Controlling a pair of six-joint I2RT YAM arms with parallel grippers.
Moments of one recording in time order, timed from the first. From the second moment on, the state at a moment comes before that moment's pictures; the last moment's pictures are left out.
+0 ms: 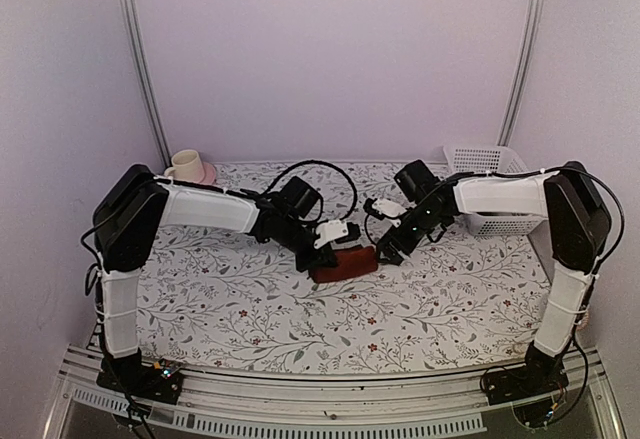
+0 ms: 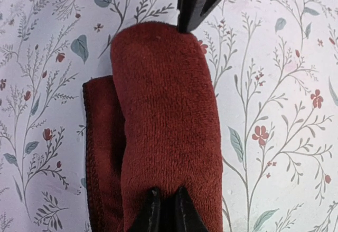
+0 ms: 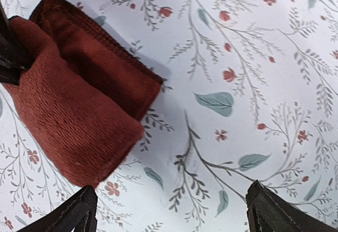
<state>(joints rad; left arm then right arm) -0.80 2.07 1.39 -0.29 0.31 0.58 0.60 1.89 1.29 -0.52 -0.16 -0.31</state>
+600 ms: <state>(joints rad) -0.69 2.22 1.59 -0.41 0.51 0.27 0.54 1.55 0.95 -0.19 -0.03 0.06</state>
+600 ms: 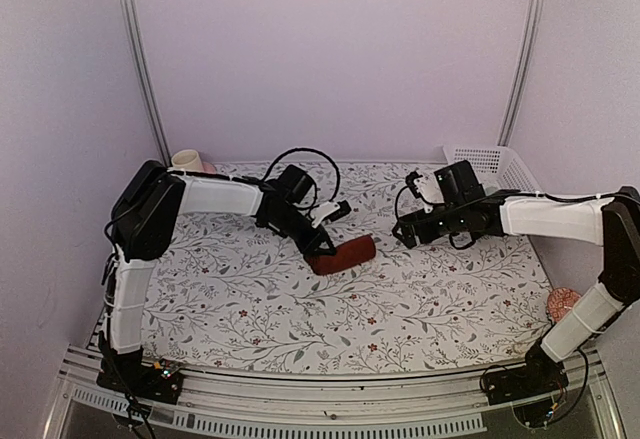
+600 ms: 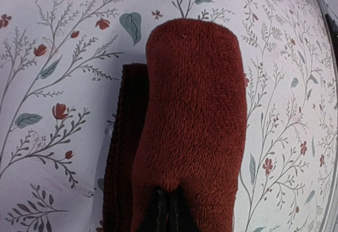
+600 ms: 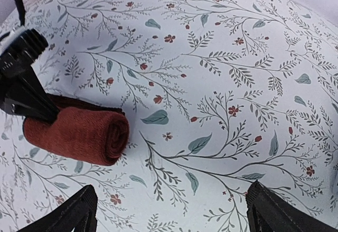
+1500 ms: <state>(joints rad) -0.80 2.17 1.41 -0.09 0.32 -0.38 0.73 1.64 0.63 0.41 -0.09 0.98</state>
